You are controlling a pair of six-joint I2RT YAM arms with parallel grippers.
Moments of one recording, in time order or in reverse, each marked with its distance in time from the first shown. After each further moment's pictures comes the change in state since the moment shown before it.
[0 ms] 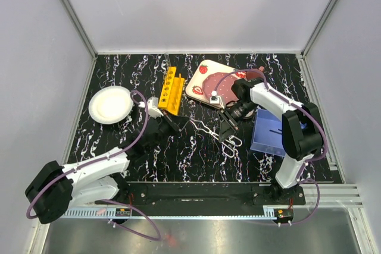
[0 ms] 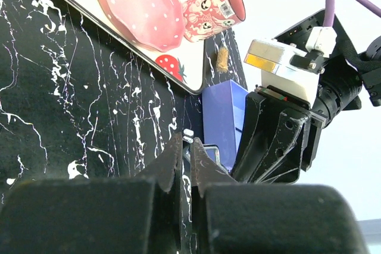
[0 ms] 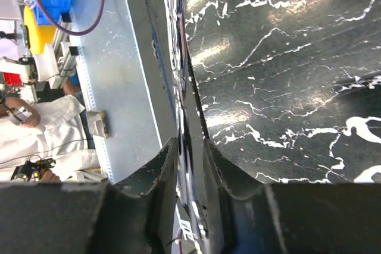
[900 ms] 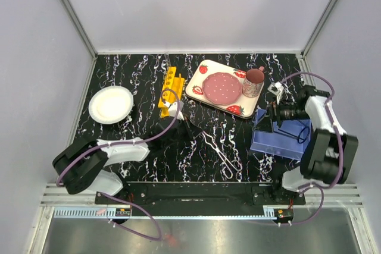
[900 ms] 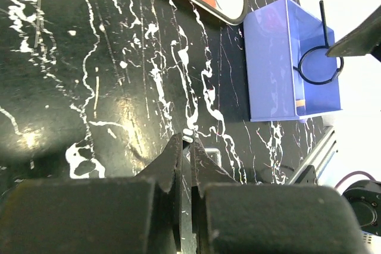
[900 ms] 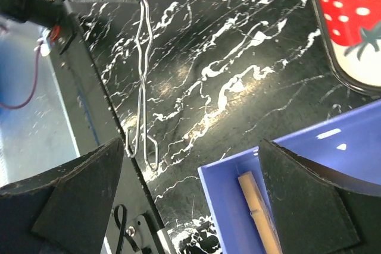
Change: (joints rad) left arm -0.045 0.392 0.111 0.076 0.166 0.121; right arm -0.671 -0.369 -0.279 0.091 -0.113 -0.271
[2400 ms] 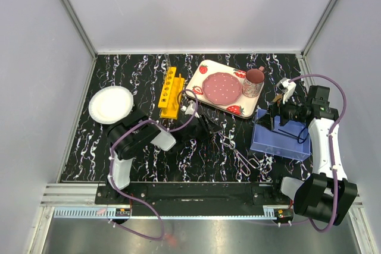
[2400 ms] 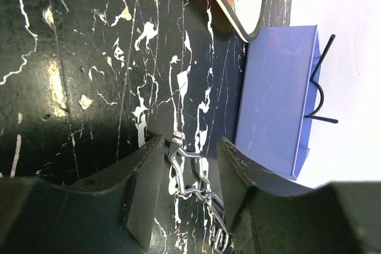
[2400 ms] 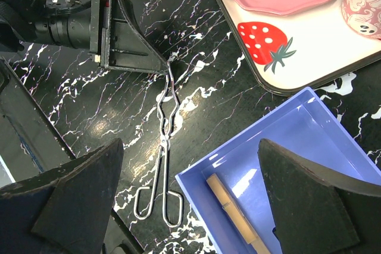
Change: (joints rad) left arm -0.005 0.532 0.201 0.320 0.091 -0.353; right arm -0.012 -0.285 -0.068 0.292 0.119 0.337
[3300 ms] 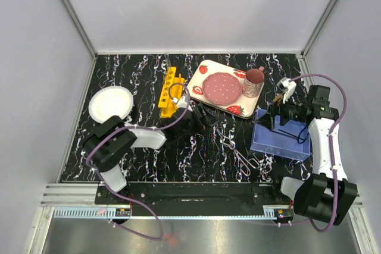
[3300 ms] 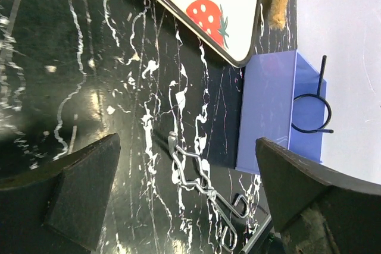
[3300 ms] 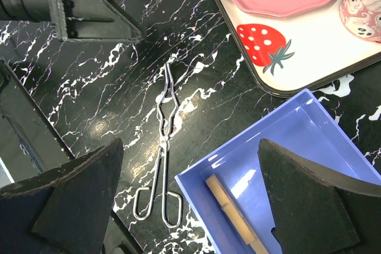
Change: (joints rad) left arm 0.047 -0.296 -0.052 -0.259 -0.097 0.164; right arm 0.000 0.000 0.006 0.000 -0.004 0.000
